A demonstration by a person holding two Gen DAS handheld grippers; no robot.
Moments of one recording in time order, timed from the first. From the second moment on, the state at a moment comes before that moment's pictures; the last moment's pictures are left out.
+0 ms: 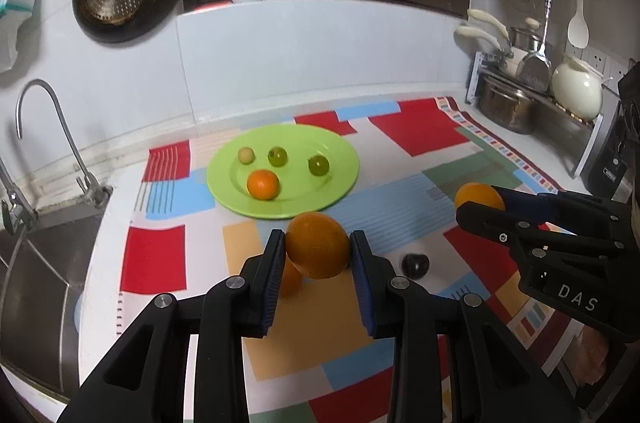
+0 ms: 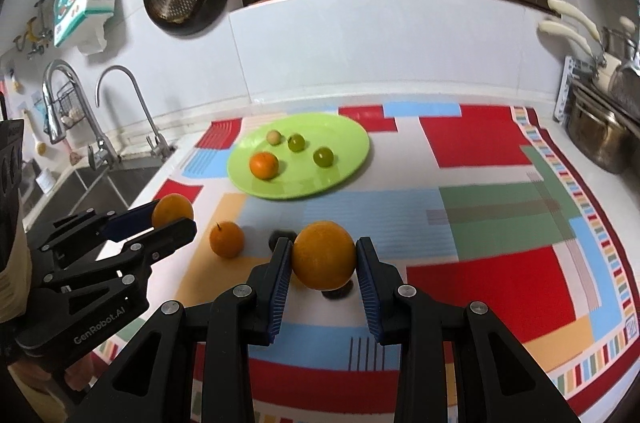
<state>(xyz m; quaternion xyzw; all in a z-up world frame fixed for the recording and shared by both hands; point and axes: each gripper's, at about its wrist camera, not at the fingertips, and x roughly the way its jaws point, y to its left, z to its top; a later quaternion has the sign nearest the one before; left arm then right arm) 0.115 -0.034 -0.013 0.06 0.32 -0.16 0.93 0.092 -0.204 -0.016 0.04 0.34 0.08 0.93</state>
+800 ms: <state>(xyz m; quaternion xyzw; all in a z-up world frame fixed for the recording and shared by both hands) 0.164 -0.033 0.019 0.06 0.29 -0.15 0.94 0.155 -0.189 0.015 0.04 0.31 0.14 0.94</state>
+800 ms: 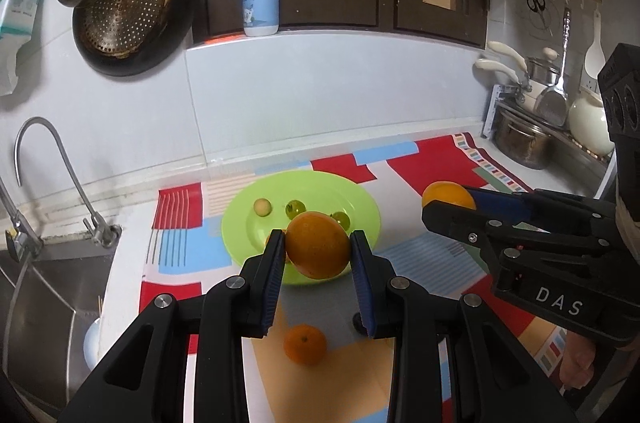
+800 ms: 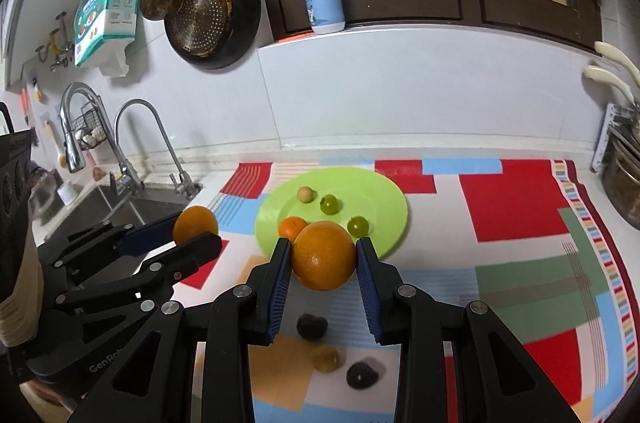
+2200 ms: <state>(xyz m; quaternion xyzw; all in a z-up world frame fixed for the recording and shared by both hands) 0.315 -0.034 -0.010 0.06 0.32 -0.17 0.93 0.309 -0.178 -0.006 0.02 0.34 0.15 0.93</state>
